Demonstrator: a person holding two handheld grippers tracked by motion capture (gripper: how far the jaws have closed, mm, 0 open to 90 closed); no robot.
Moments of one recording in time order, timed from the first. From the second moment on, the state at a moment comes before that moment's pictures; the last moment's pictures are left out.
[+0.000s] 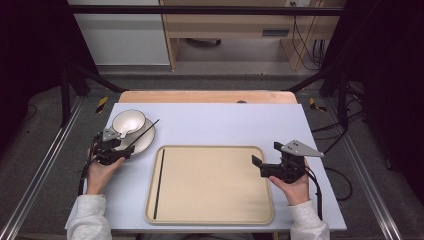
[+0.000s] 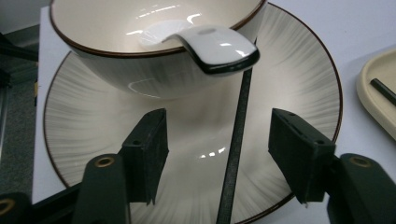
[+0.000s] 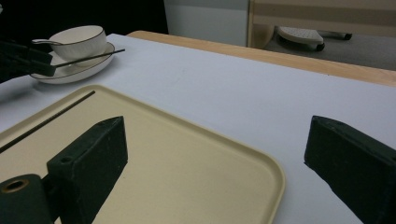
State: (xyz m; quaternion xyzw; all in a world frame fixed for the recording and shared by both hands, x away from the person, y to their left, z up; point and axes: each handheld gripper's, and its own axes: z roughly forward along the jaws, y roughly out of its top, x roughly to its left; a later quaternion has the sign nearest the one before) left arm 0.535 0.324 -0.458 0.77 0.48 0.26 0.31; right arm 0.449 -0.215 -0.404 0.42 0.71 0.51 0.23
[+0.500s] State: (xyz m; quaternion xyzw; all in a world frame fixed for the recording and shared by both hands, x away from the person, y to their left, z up) left arm 0.535 0.318 -0.461 0.79 0.48 0.25 0.30; right arm 0.449 -0.215 -0.405 0.42 0.72 0.51 0.23
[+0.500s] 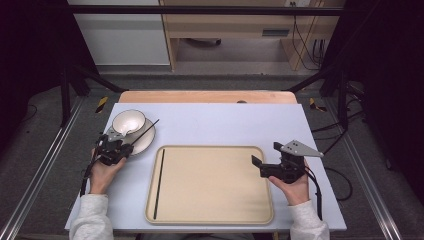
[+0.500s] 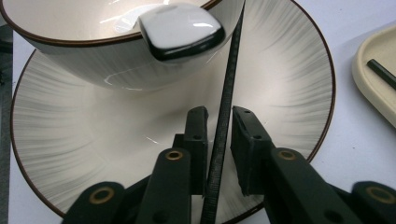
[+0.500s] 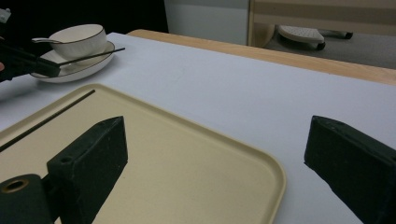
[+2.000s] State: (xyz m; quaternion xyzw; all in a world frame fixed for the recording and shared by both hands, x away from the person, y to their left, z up) left arm 0.471 0.274 -0.408 0.74 0.48 0.28 0.37; right arm 0.446 -0.222 -0.400 0.43 0.70 0.52 0.24
